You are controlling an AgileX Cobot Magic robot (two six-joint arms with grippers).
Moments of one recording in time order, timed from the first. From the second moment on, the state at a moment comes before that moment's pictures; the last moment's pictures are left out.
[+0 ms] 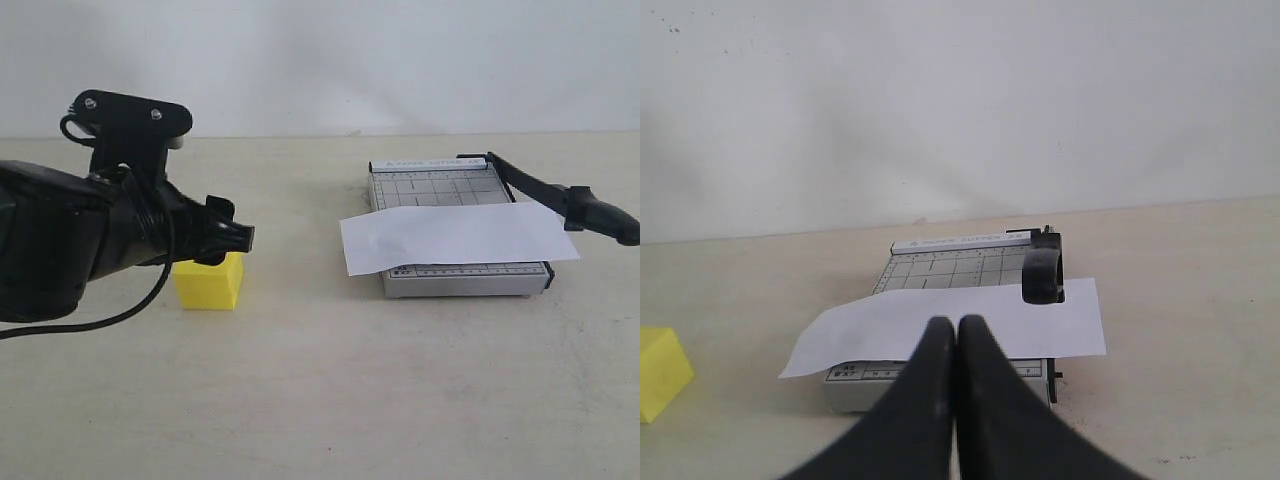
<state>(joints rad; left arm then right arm) -0.77 1.60 -0.80 -1.74 -0.59 1.40 0.18 0.05 0.00 0.37 0.09 -0.20</state>
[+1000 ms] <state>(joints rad) -0.77 1.60 -0.78 -1.74 -0.57 1.34 0.18 0.05 0.00 0.37 0.09 -0.20</state>
